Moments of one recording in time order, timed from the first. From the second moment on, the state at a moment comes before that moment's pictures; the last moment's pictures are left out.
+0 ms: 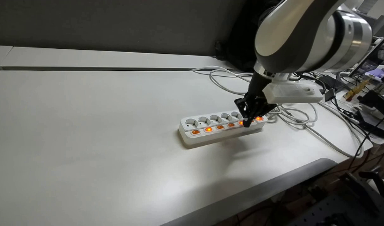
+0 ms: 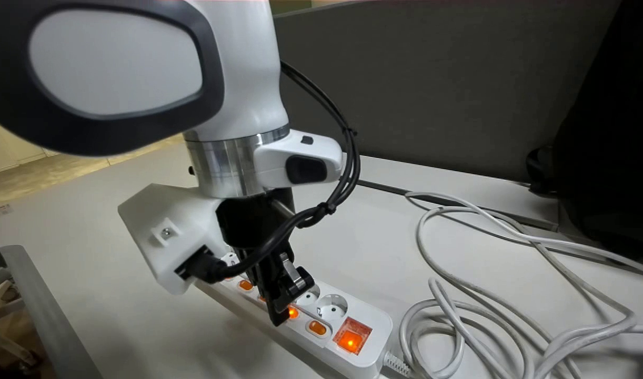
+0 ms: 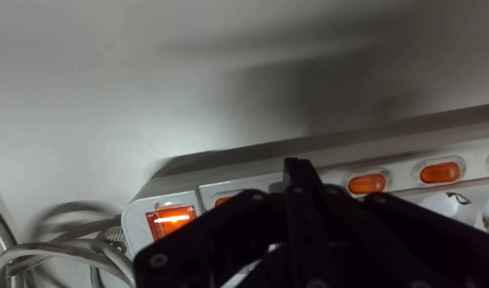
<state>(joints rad) -0.07 0.30 -0.14 -2.56 -0.03 2.83 0.02</state>
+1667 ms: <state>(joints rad) -0.09 0.33 -0.14 -2.55 0.05 2.88 0.02</state>
